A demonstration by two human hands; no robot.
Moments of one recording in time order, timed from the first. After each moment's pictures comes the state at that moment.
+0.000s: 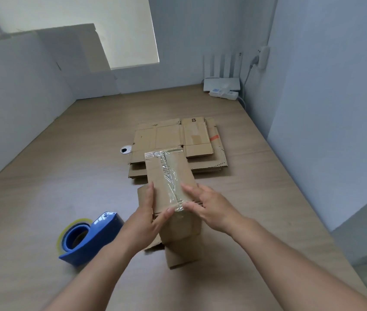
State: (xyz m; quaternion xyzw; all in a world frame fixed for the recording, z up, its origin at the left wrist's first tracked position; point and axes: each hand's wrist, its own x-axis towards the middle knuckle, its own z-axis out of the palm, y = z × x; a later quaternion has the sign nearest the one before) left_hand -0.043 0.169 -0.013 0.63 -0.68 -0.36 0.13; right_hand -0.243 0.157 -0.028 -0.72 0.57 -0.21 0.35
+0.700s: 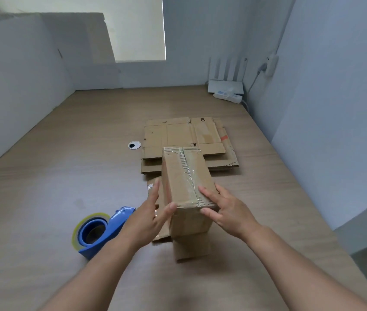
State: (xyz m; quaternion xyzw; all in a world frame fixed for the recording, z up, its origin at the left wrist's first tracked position) left_hand 0.020 0.163 -0.022 0.59 -0.68 -0.40 0.17; right_hand -0.216 0.169 -0.037 -0.73 0.63 -0.13 0.22
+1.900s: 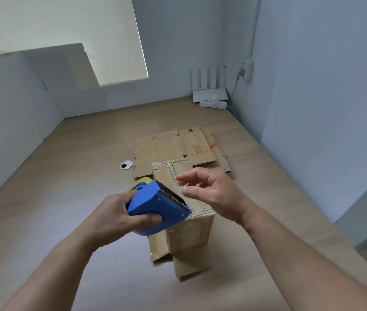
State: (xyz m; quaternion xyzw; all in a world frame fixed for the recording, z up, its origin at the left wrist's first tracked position) left_hand 0.037 0.149 0.086 0.49 -0.74 -0.42 0.19; right_hand -0.198 0.167 0.062 -0.65 0.46 -0.43 0.43
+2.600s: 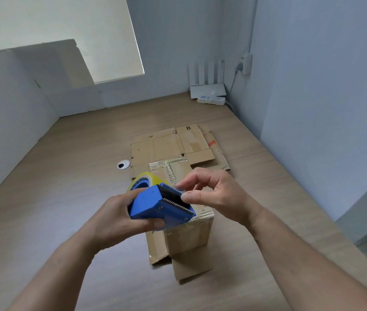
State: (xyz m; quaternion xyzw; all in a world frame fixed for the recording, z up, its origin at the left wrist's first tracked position) left_hand 0.028 0.138 0.082 0.44 -0.77 -0.42 0.18; right_hand -0.206 0.166 0.068 -0.67 0.42 -0.43 0.44
